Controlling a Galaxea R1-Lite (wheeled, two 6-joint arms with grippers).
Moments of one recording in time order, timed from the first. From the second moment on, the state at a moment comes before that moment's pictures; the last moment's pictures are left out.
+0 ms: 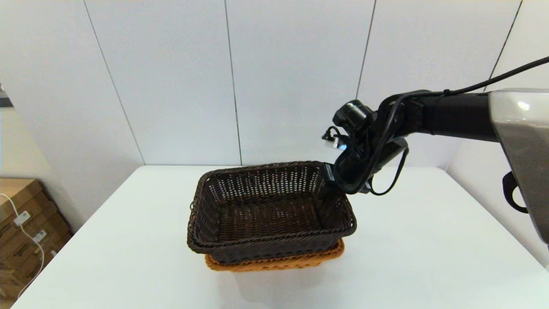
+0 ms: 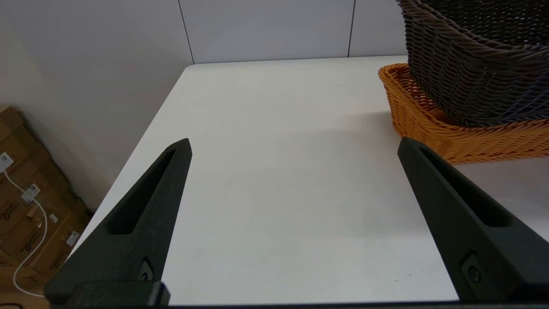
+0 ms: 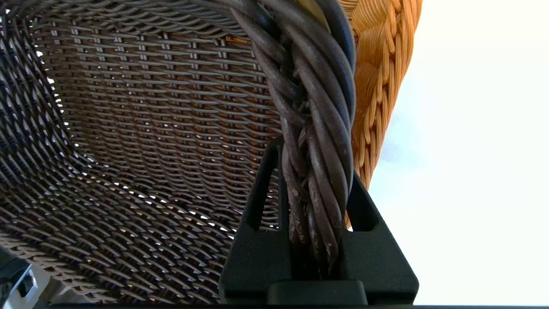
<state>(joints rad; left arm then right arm) -0.01 0.00 0.00 0.01 0.00 0.01 0.42 2.23 -1.95 0.88 0.32 0.33</state>
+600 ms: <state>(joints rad) -0.01 0.00 0.00 0.01 0.00 0.01 0.42 2.25 -1.95 0.83 0.32 0.33</state>
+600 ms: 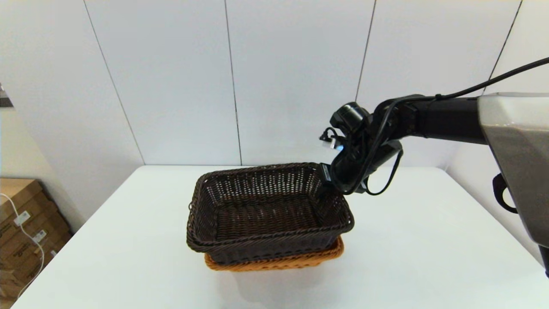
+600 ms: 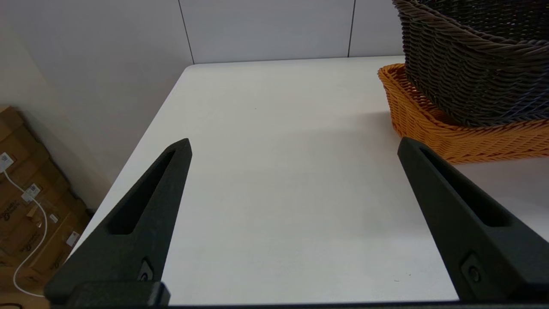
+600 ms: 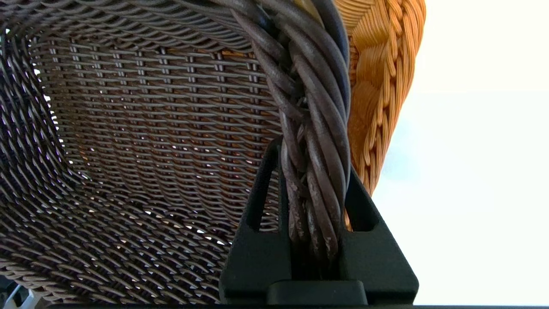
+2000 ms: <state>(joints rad) -0.01 0.00 0.00 0.01 0.00 0.01 0.42 2.25 -1.96 0.76 0.31 0.34</state>
